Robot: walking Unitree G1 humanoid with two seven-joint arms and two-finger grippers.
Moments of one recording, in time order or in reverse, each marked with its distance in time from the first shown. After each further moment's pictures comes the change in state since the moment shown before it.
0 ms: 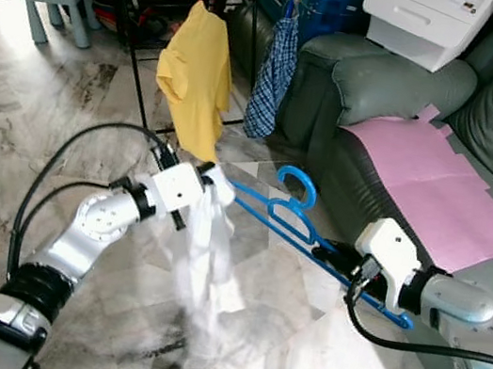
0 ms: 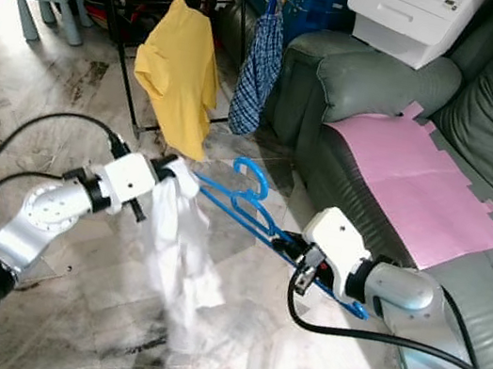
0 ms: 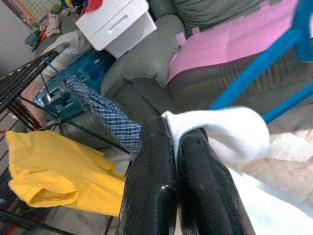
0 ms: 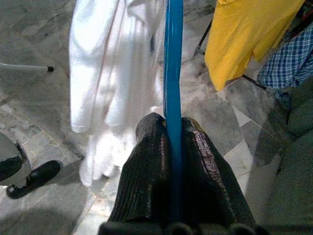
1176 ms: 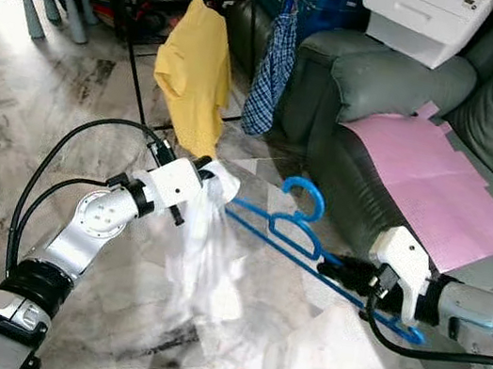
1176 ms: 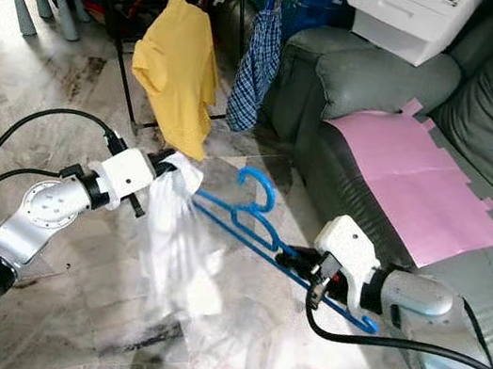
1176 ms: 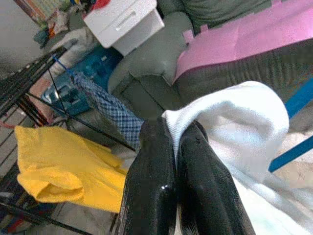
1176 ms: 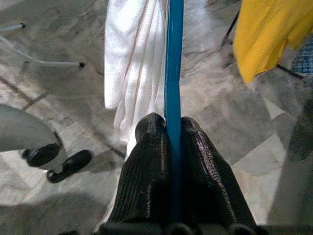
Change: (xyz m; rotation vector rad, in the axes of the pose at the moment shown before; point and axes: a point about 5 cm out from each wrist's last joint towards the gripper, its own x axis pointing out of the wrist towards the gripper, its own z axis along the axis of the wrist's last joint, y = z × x) left arm -0.001 0.008 -0.003 0.012 0.015 0.039; right arm -0.016 0.003 -0.009 0.070 0.029 0.124
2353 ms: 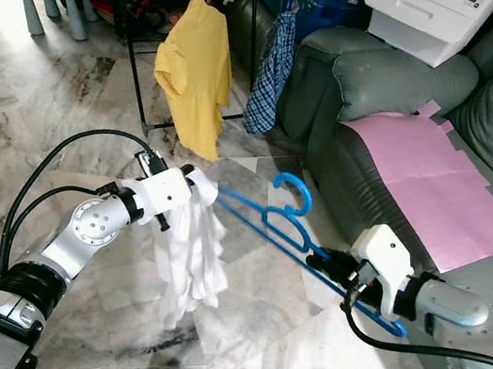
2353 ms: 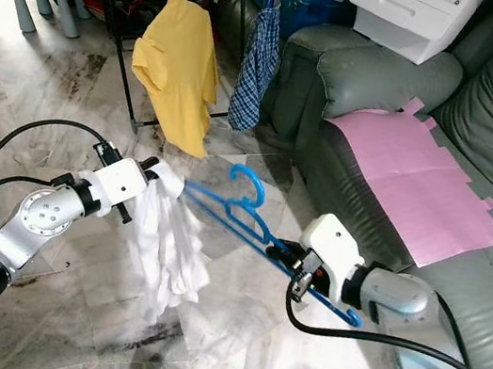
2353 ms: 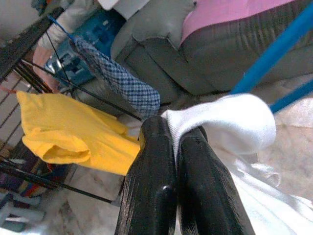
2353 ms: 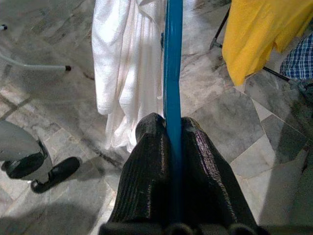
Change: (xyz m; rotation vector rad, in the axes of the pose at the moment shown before) left arm -0.009 -0.004 -0.026 0.033 0.137 0.026; right arm 0.018 0.003 0.000 -0.022 -0.020 -0.057
